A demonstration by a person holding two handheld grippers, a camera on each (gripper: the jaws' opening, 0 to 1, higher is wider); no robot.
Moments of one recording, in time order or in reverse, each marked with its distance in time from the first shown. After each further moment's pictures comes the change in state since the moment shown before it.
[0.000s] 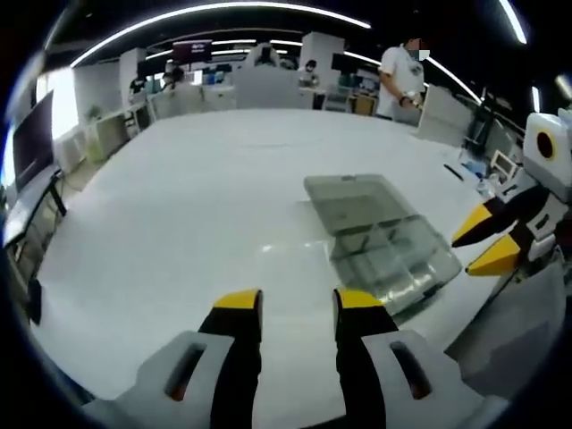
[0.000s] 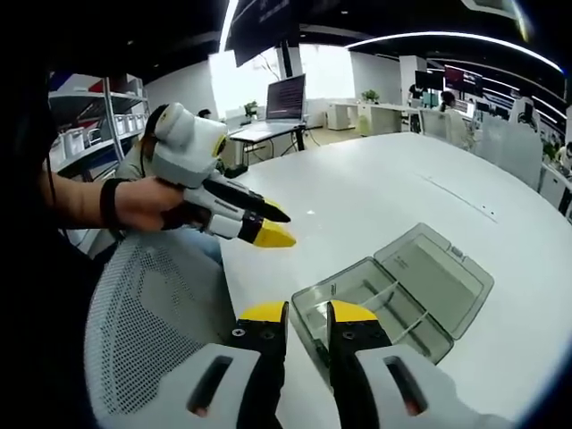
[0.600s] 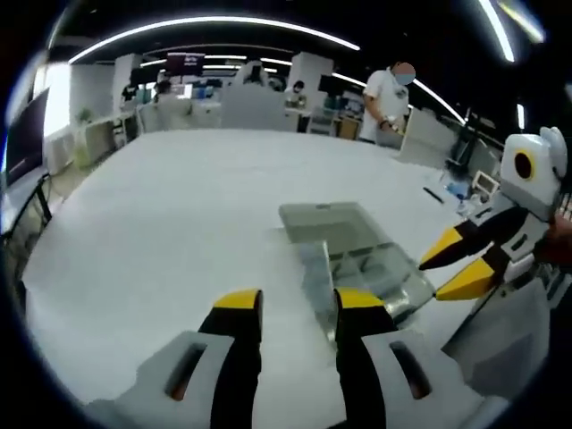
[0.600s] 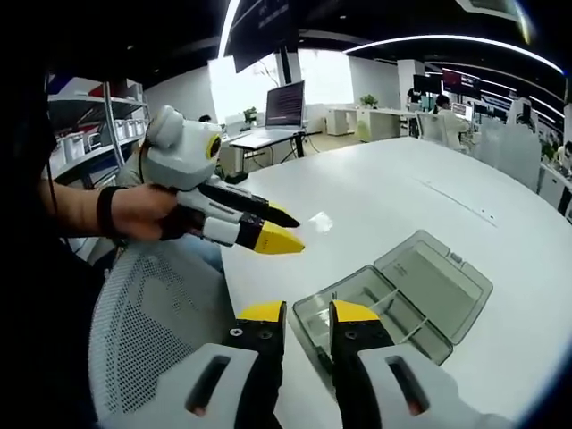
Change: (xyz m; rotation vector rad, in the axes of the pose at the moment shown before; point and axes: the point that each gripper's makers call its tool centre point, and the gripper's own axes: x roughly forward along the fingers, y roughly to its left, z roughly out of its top) left arm -0.005 -0.025 0.025 -0.024 -0.112 -0.101; right arm -0.002 0.000 0.010 0.012 -0.035 0.002
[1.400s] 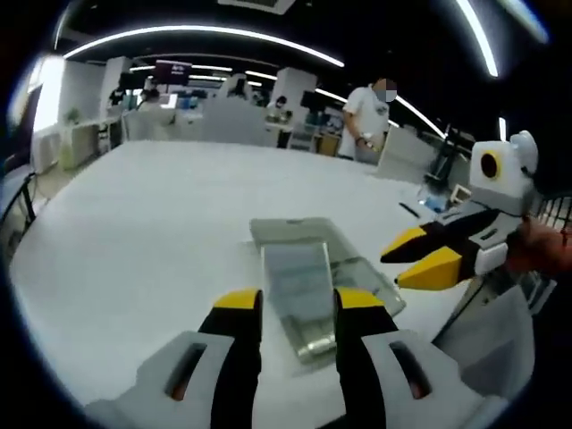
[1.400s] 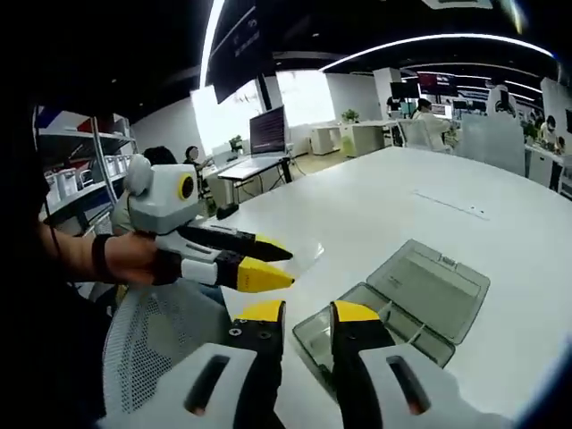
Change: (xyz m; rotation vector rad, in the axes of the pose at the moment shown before) left arm -0.007 -0.031 0.010 -0.025 -0.077 -0.104; right arm -0.008 -0.008 0.022 0.133 -0.131 -0.030
